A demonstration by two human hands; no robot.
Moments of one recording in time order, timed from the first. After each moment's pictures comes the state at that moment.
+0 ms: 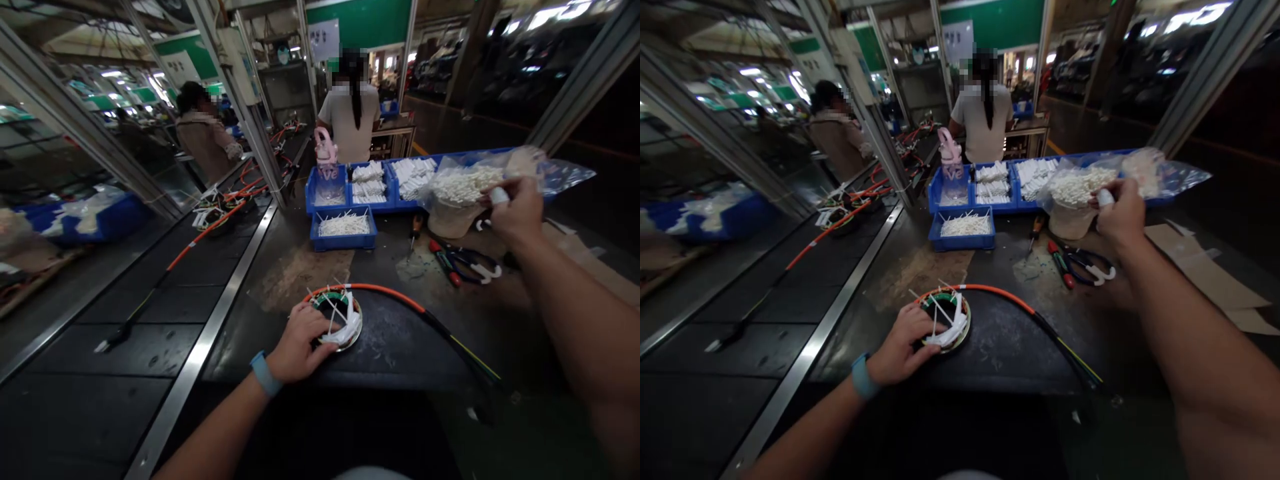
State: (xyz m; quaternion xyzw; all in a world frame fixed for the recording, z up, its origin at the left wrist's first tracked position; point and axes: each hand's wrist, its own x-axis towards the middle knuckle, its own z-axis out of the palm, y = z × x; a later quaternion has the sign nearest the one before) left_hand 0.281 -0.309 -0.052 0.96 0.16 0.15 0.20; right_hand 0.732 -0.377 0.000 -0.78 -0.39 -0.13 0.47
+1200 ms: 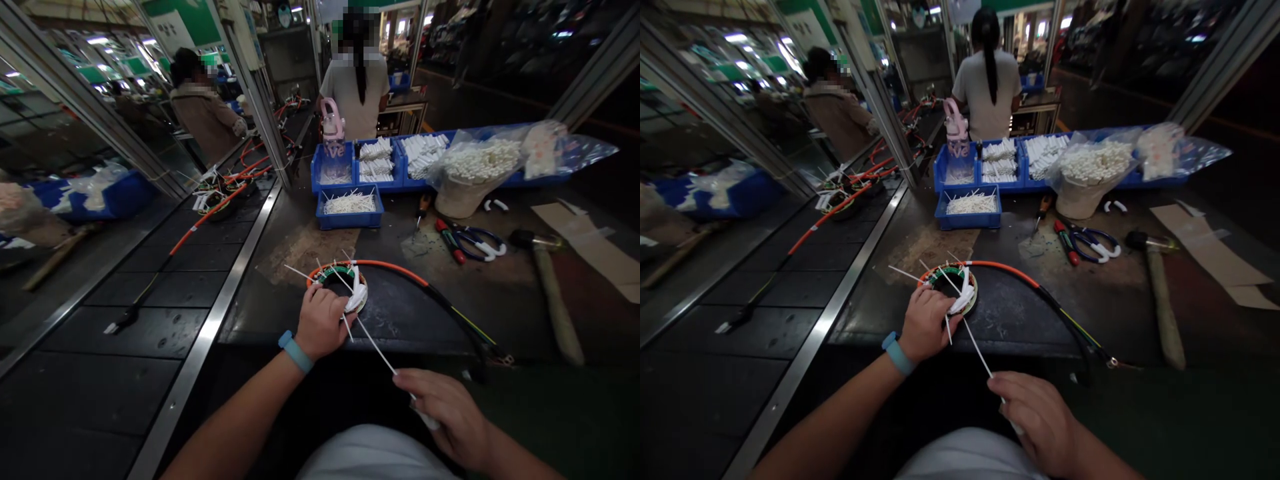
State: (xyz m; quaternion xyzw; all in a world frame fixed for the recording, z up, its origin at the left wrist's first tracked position) left_hand 0.297 -0.348 -0.075 0.94 0.21 0.27 0.03; right_hand 0.462 -0.553 -0.106 -0.46 -0.76 0.07 0.45
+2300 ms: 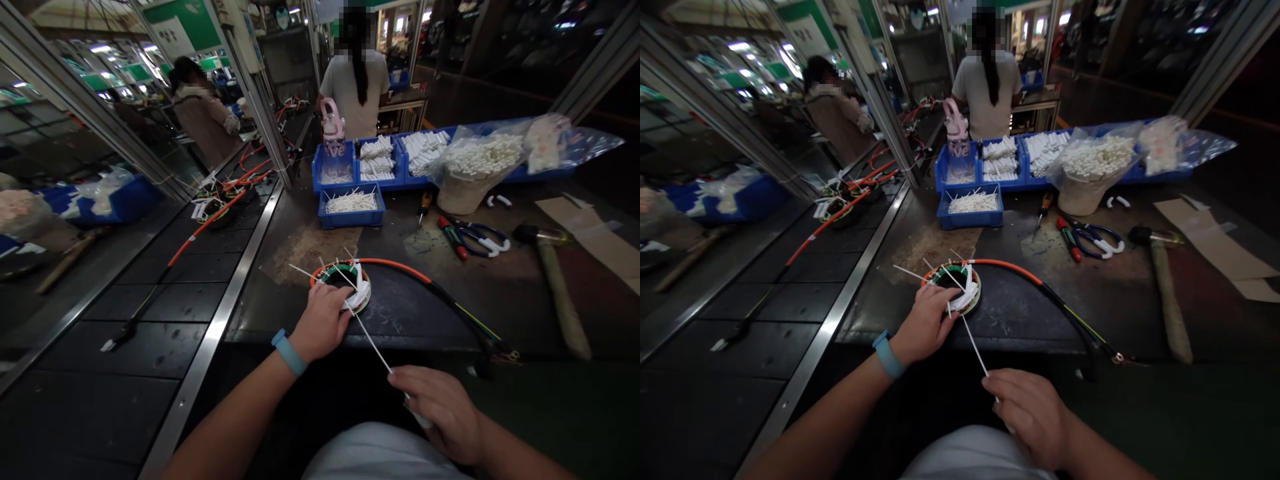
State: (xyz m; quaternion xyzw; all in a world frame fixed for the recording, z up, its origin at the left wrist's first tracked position) left_hand 0.290 -0.345 -0.055 0.95 0.21 0.18 0.15; right_hand 0.452 -0.542 -0.100 -0.42 -0.79 0.01 0.43
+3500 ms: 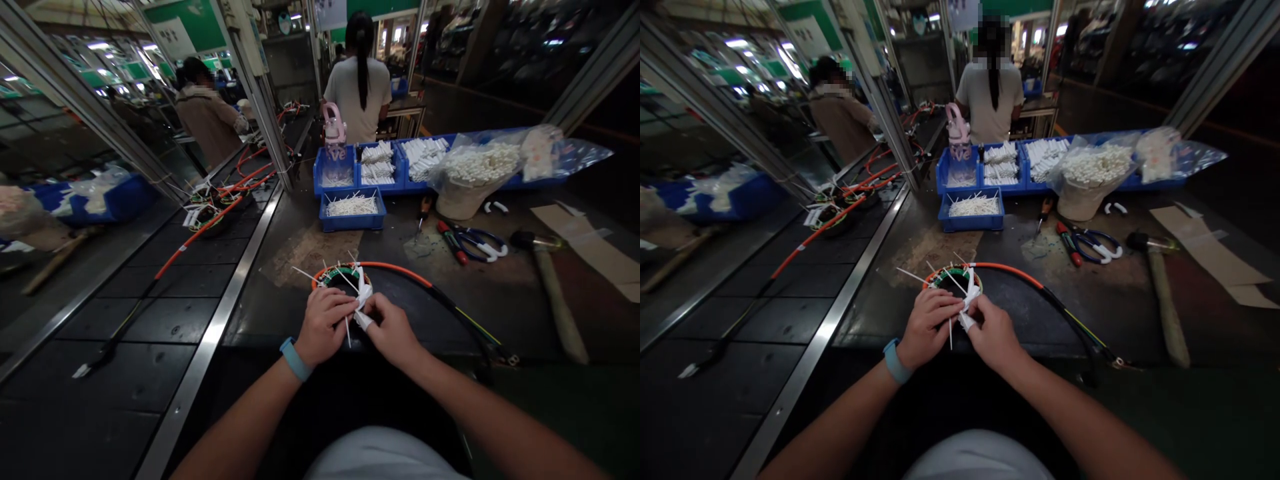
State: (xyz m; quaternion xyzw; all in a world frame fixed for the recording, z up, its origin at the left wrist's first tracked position) left_hand 0.288 -0.343 -0.074 0.90 0.16 0.36 0.18; right_hand 0.430 -0.429 -0.087 -0.66 -0.55 0.22 0.47
